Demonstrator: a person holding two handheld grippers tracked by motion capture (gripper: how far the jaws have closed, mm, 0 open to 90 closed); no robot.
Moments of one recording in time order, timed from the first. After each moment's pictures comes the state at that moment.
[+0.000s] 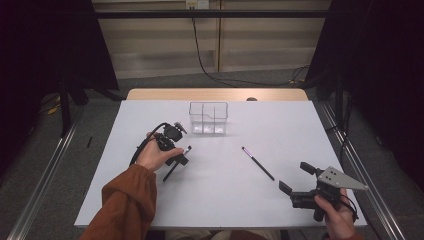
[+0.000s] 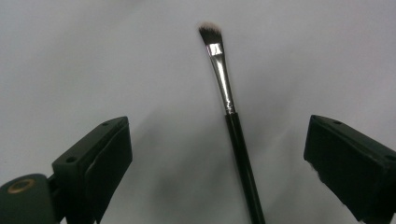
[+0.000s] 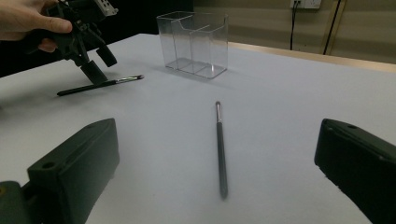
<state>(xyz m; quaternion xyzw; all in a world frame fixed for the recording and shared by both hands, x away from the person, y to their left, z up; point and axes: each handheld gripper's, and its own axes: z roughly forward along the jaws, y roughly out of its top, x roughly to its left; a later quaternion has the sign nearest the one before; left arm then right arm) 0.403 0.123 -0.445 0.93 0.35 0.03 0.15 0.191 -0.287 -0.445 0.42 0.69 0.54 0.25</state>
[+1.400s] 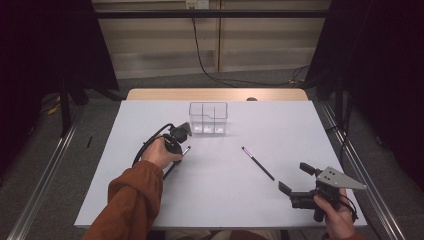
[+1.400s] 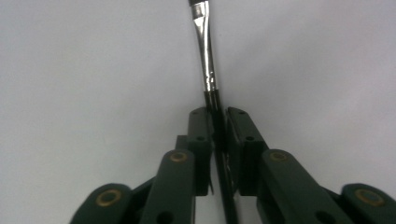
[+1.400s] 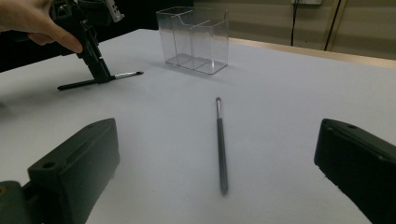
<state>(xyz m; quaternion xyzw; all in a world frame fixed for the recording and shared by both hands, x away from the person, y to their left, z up) 0.406 0.106 -0.445 0.93 0.37 0.00 0.05 0.191 -0.287 -0.446 0.42 0.70 0.53 0.25</state>
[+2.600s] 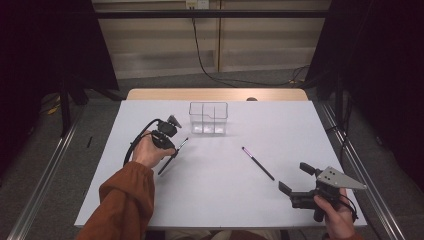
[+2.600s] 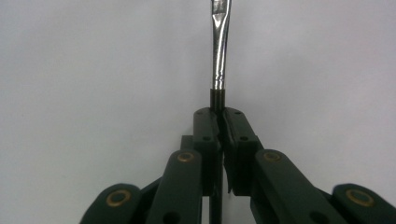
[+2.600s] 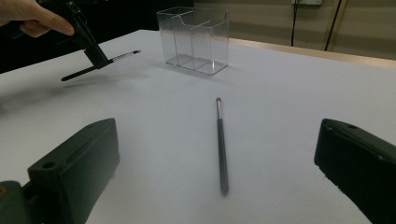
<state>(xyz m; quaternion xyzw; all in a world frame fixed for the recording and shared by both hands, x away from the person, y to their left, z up) 0.404 0.136 -0.424 0.90 0.41 0.00 0.16 0.192 -0.287 -0.446 0.42 0.70 0.53 0.25</state>
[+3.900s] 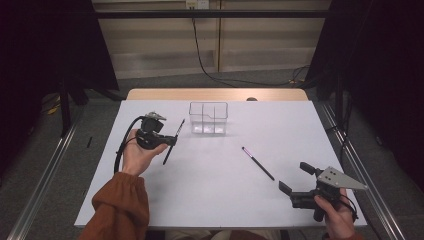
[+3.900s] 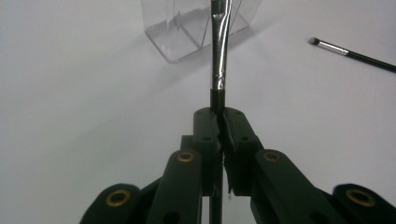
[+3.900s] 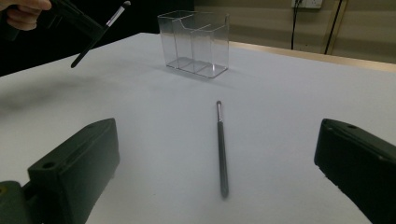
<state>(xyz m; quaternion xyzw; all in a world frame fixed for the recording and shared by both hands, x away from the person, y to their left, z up) 0.379 0.168 -0.396 0.84 0.39 0.07 0.36 0.191 -0.287 -0.446 0.42 0.69 0.54 0.25</state>
